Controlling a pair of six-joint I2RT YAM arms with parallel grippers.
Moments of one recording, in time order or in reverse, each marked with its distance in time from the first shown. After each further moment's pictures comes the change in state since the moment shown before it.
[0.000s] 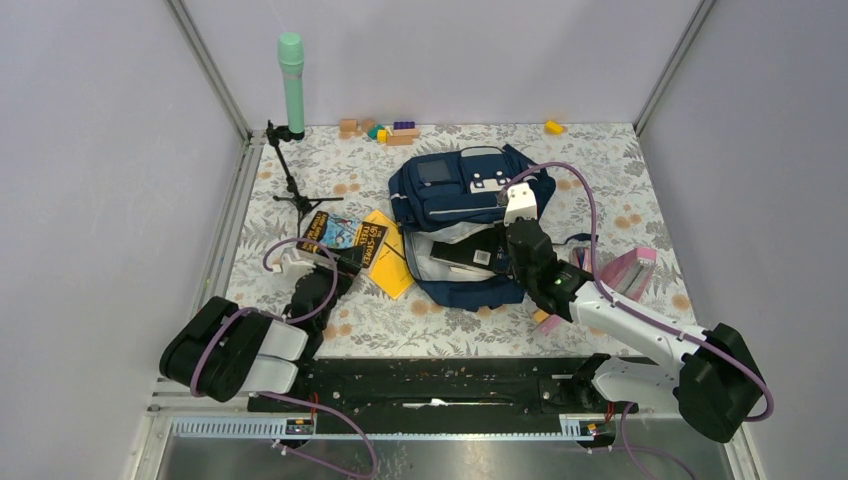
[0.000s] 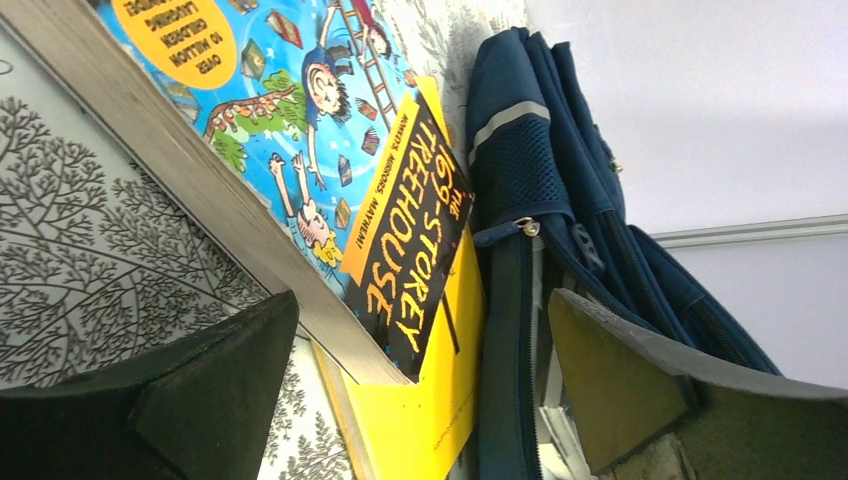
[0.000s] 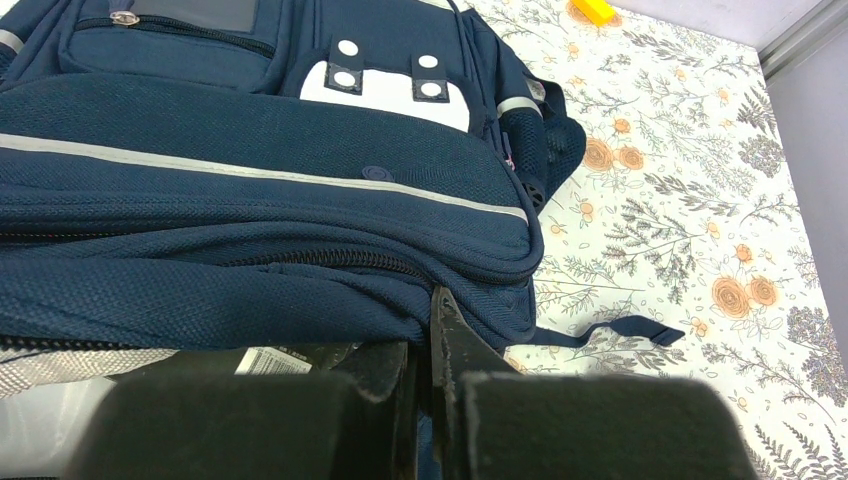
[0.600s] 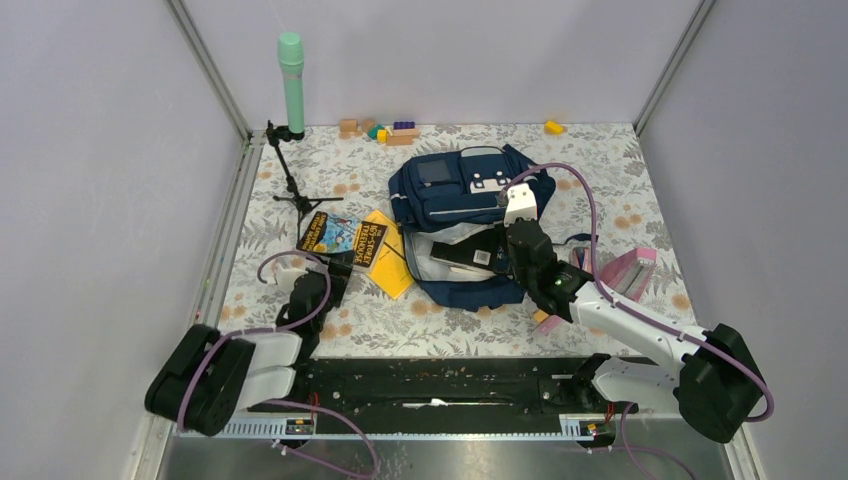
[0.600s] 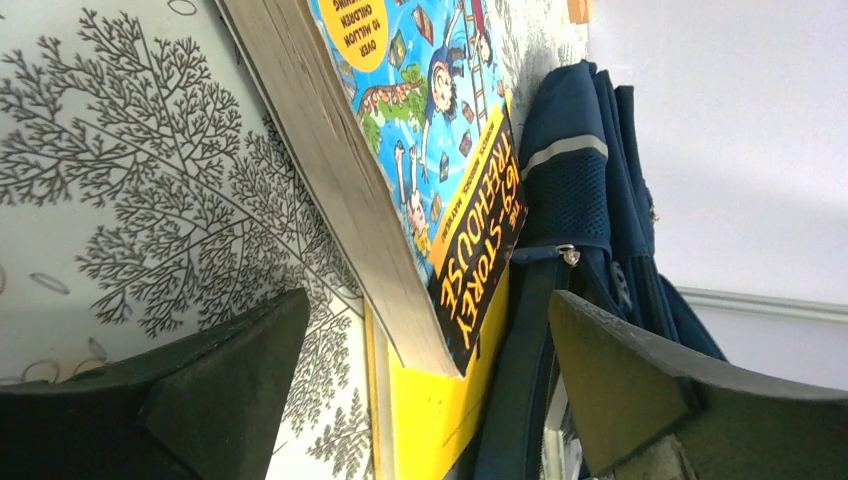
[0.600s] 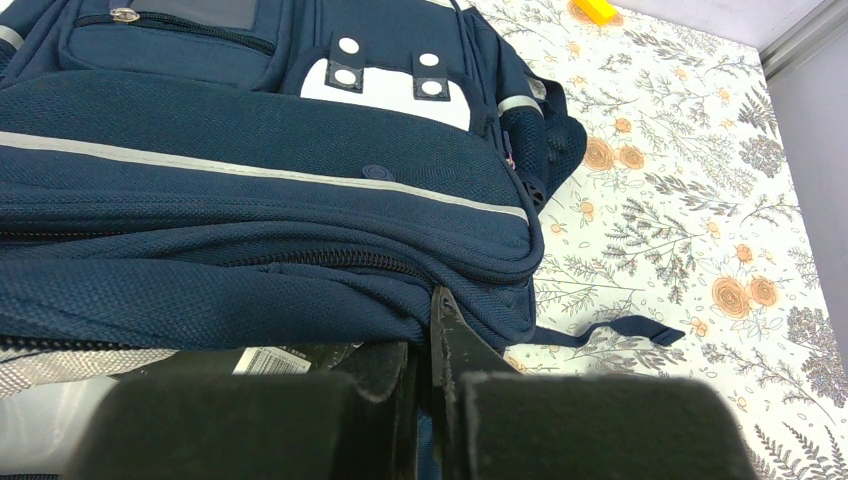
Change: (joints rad) left arm 0.026 -0.189 0.001 -0.336 -0.019 -0.189; right arm 0.000 -0.004 -0.006 0.001 -0.003 -0.003
